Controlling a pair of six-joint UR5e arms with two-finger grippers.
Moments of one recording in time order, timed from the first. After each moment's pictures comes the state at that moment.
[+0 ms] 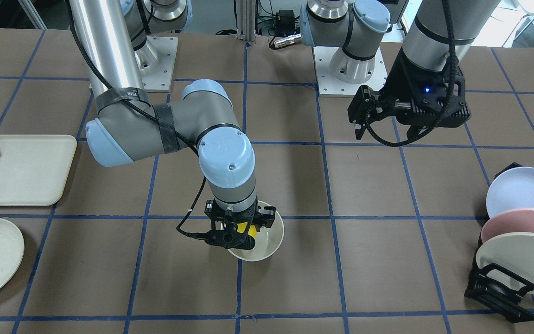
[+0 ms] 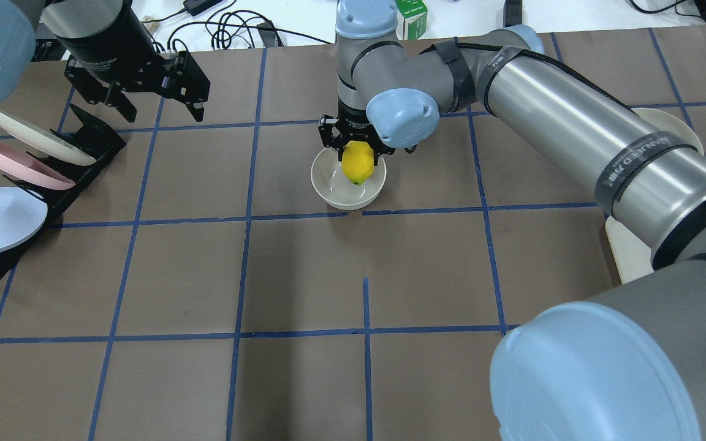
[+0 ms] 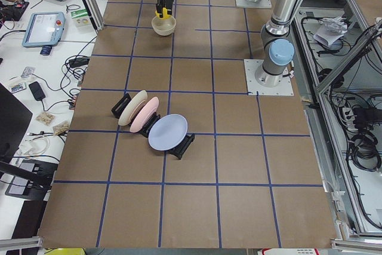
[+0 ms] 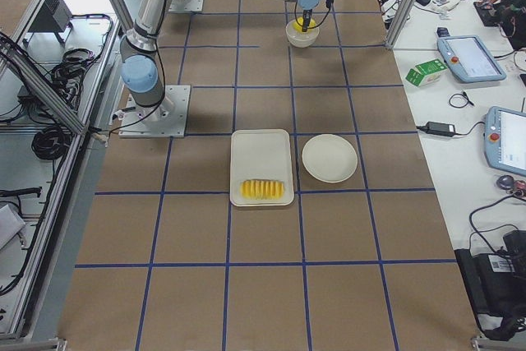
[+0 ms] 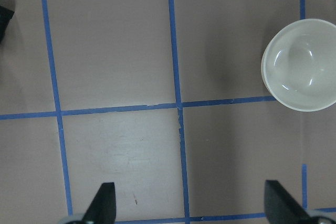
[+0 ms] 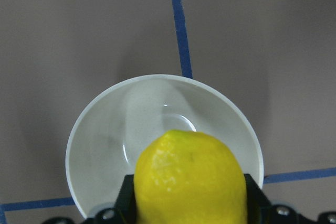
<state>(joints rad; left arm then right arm) -1.56 -1.64 -1.46 -1.56 1.58 0.05 1.91 -0.98 1.36 -1.96 -1.49 0.48</state>
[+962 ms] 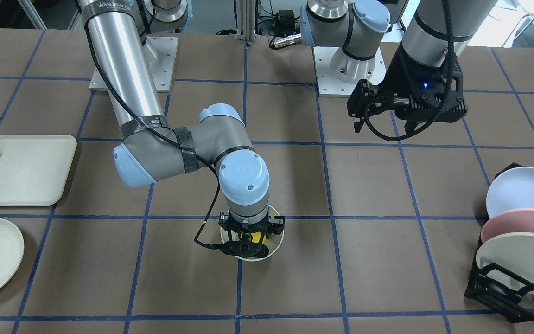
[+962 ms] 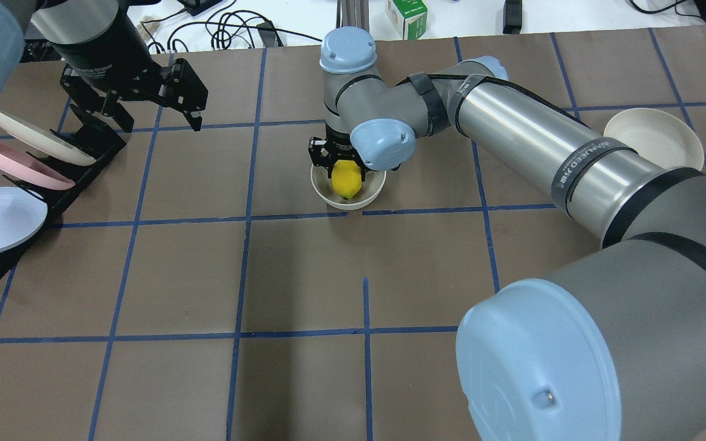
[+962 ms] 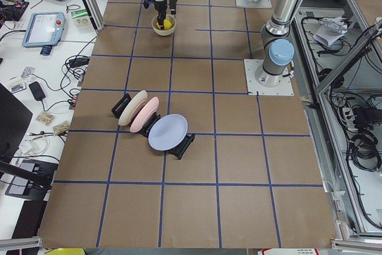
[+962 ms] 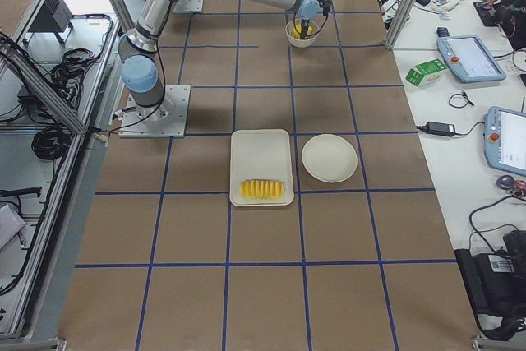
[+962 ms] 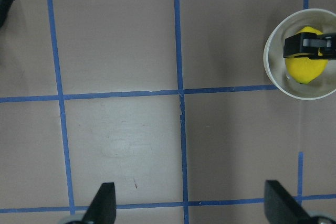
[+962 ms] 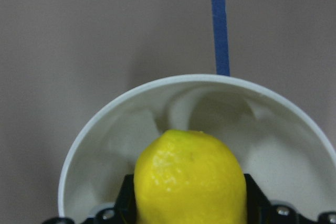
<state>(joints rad) -1.56 -1.63 -1.47 -1.59 1.57 0.05 1.94 -0.89 1.36 -2.04 -1.49 0.48</state>
